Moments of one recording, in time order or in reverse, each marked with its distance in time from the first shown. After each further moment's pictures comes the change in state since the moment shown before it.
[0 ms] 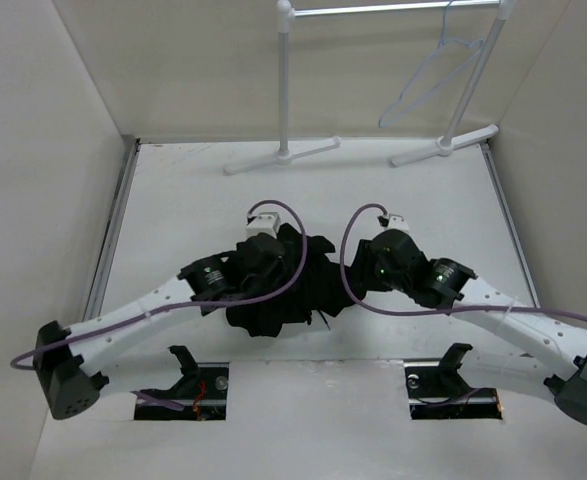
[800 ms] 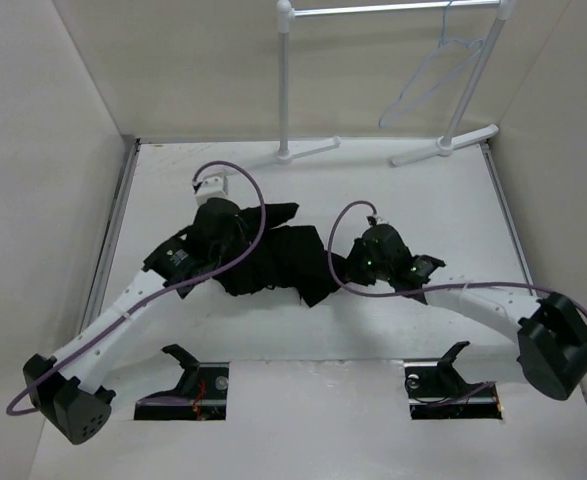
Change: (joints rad) left arm 0.282 -0.009 0.079 0.034 -0.106 0.135; right arm -0.140 0.221 -0.185 0.429 -0.249 0.099
